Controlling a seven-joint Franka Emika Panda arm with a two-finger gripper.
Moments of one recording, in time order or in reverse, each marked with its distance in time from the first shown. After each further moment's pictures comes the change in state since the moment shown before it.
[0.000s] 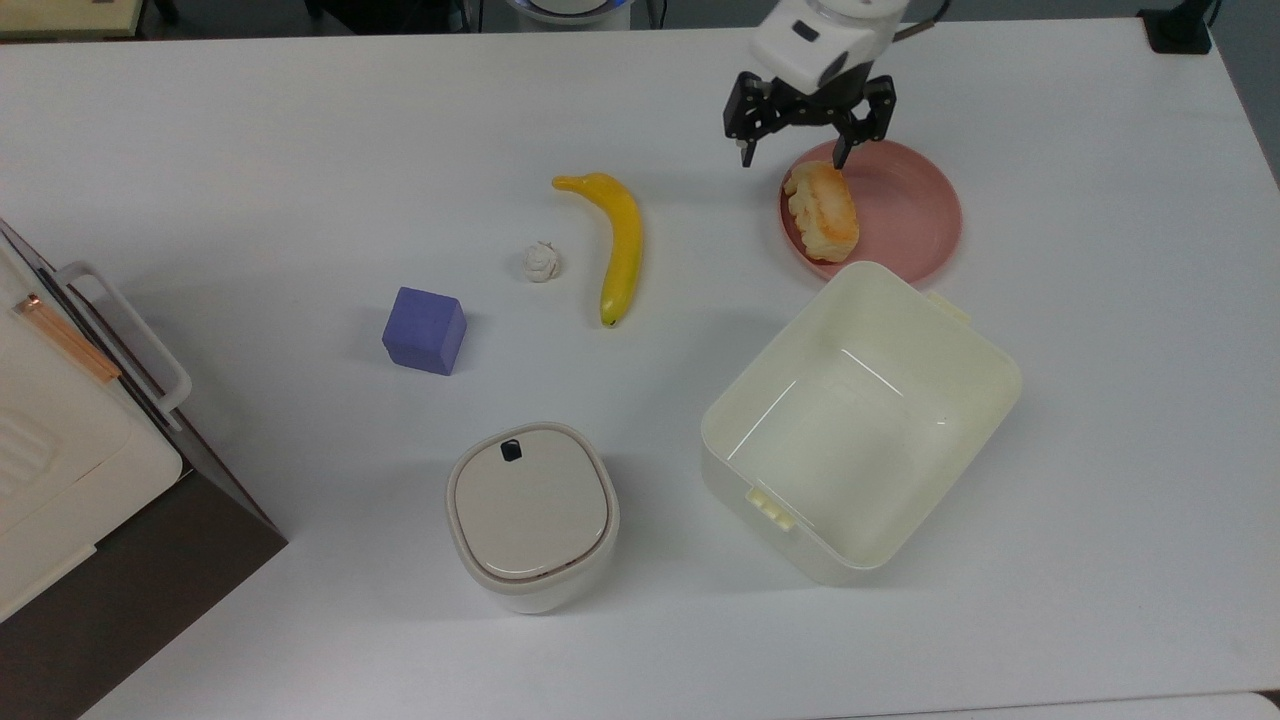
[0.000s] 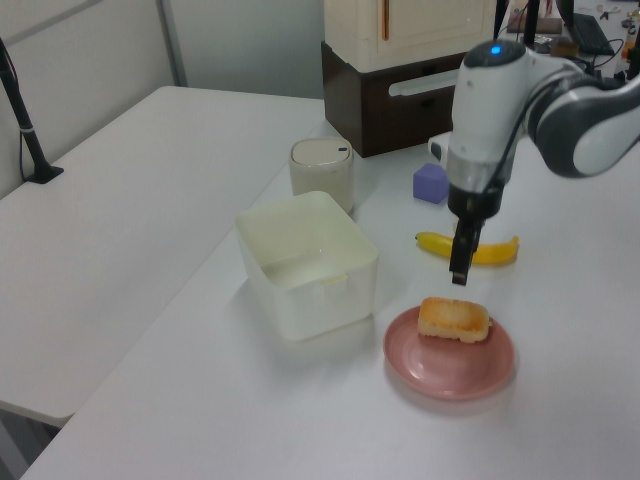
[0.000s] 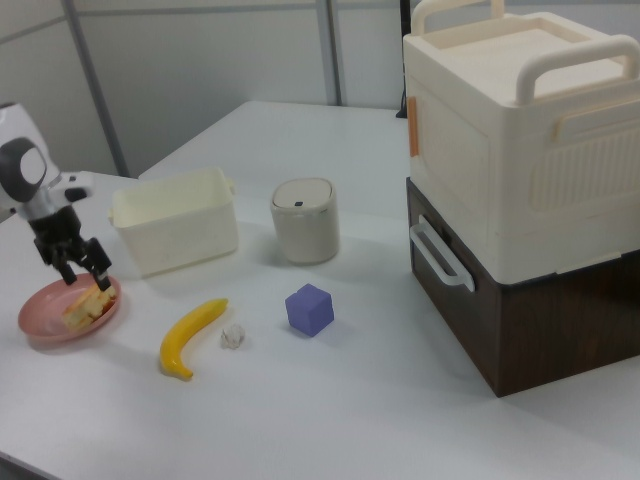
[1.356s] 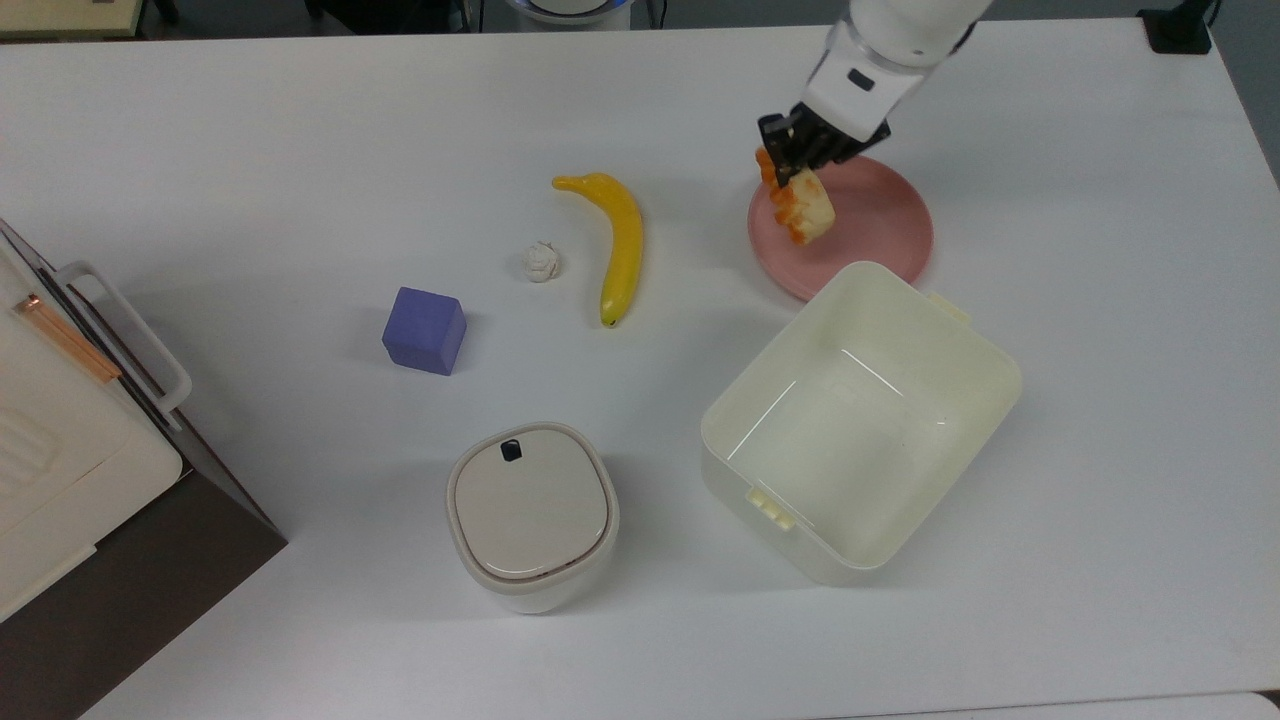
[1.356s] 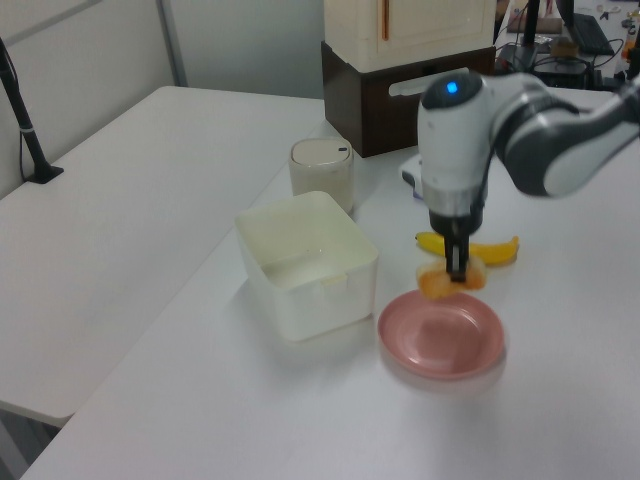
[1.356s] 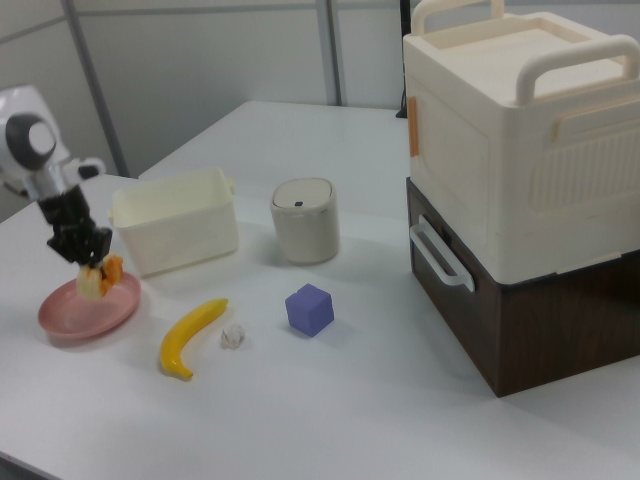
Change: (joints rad) arm 0.057 0.125 -0.050 0.219 -0.036 -0.244 -0.201
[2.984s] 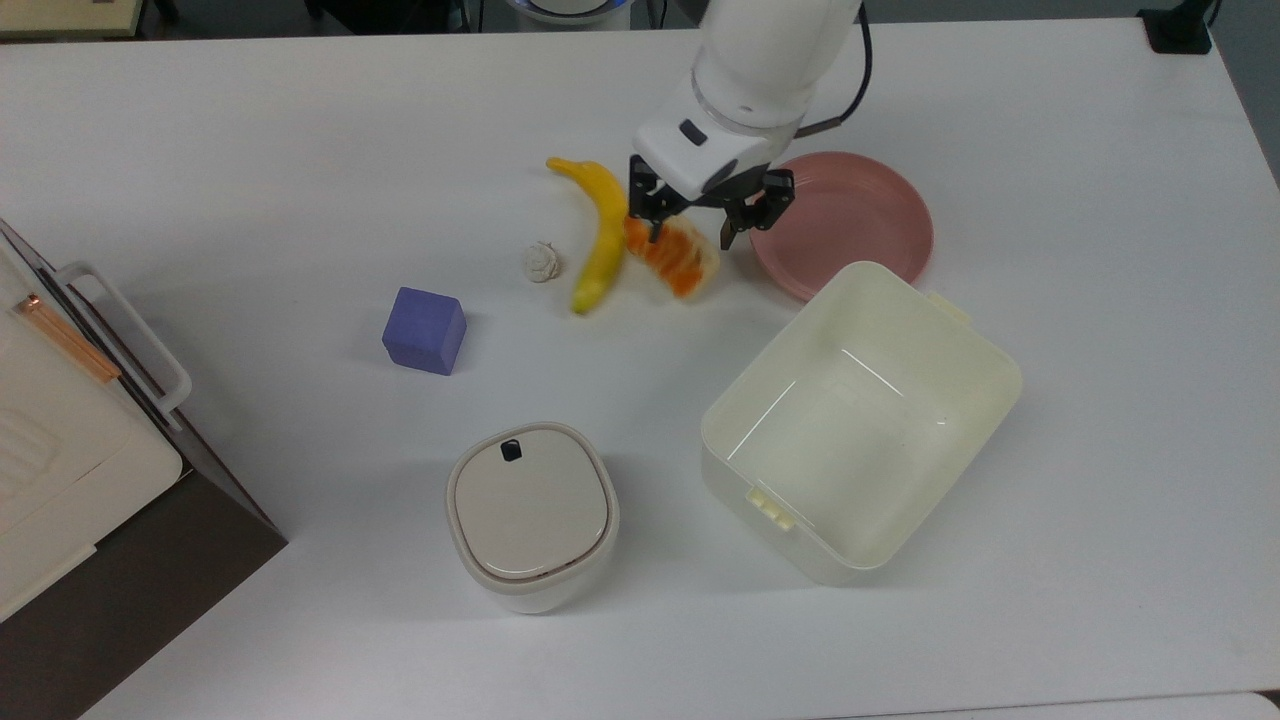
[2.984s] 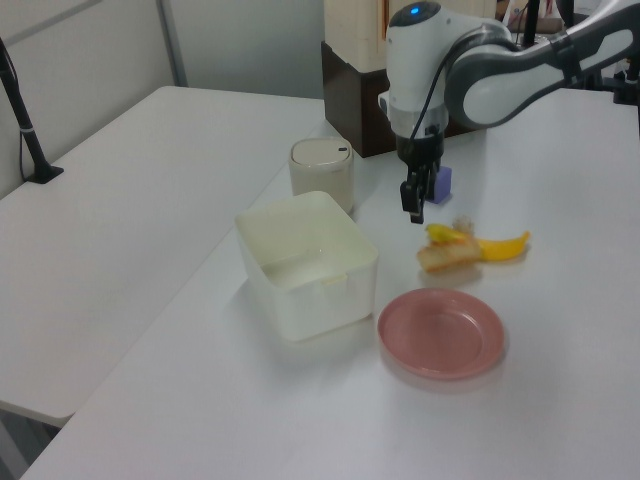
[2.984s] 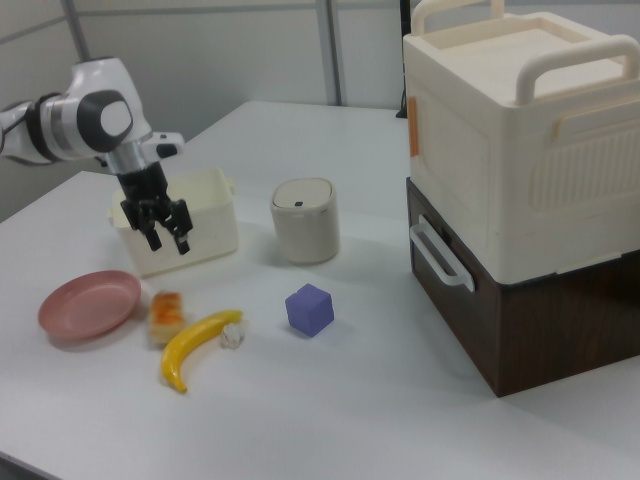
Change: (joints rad) arm 0.018 0.066 -0.281 0.147 0.091 0.013 -0.041
